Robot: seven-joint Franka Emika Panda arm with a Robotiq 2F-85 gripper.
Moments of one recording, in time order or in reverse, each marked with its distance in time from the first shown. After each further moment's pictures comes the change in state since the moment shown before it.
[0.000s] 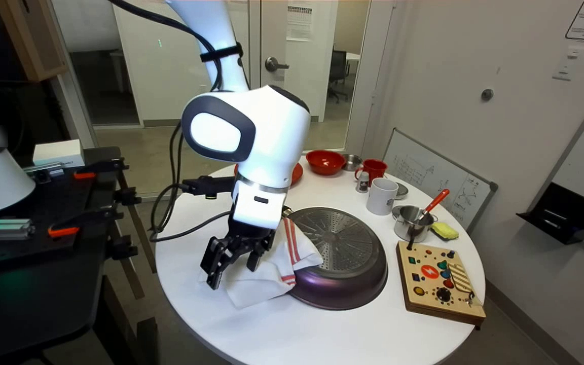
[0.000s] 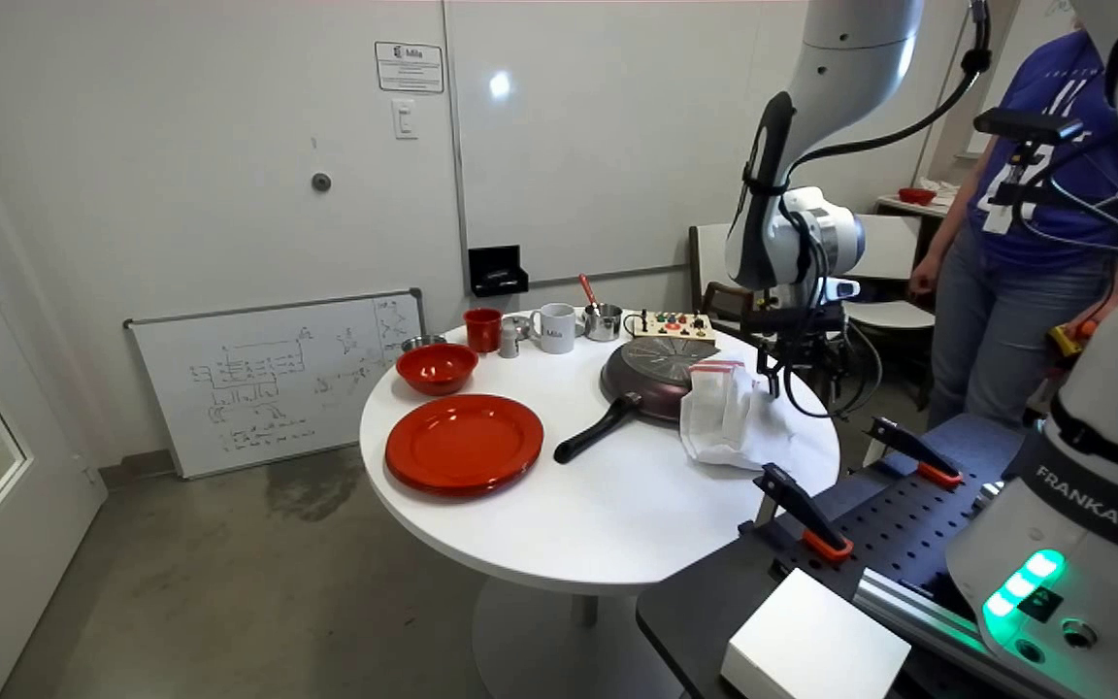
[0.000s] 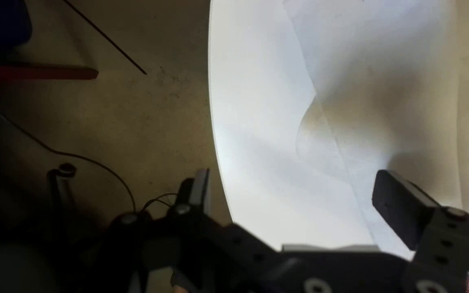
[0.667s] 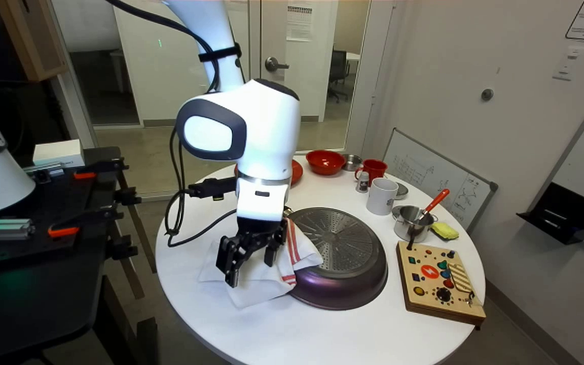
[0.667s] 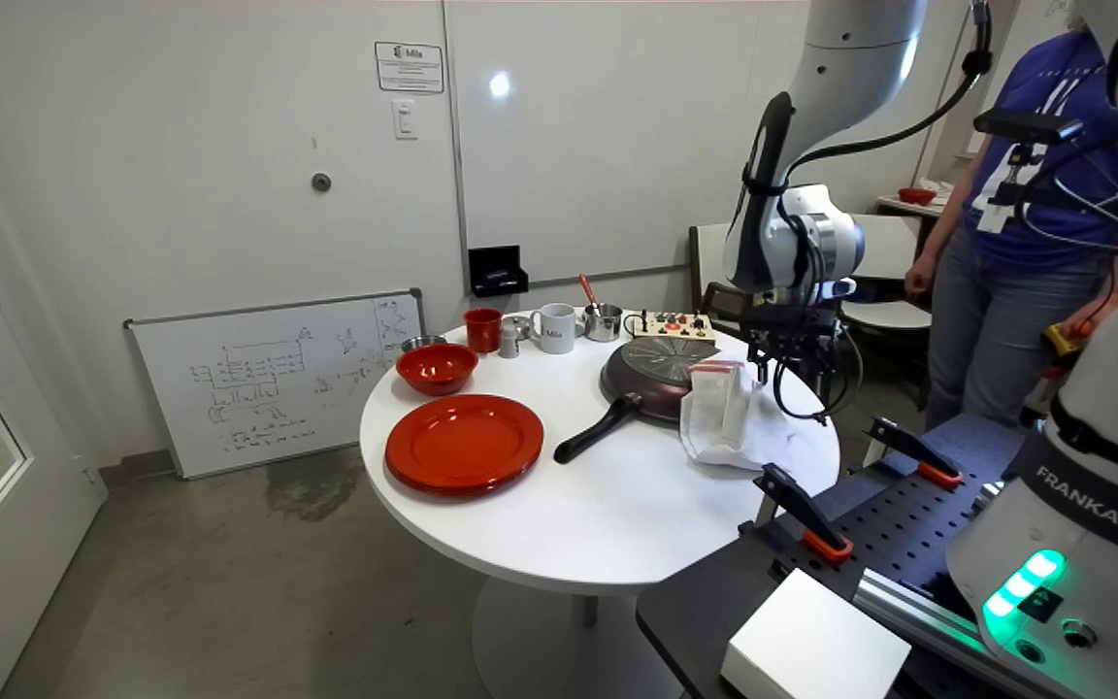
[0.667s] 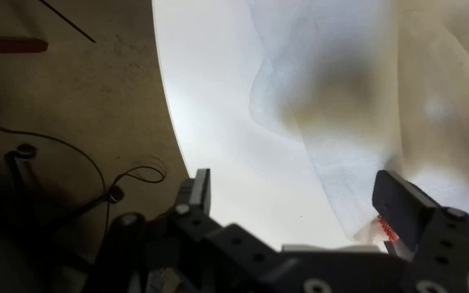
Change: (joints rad) arm -0.019 -0.012 0.035 -0.026 0.044 0.174 -0.006
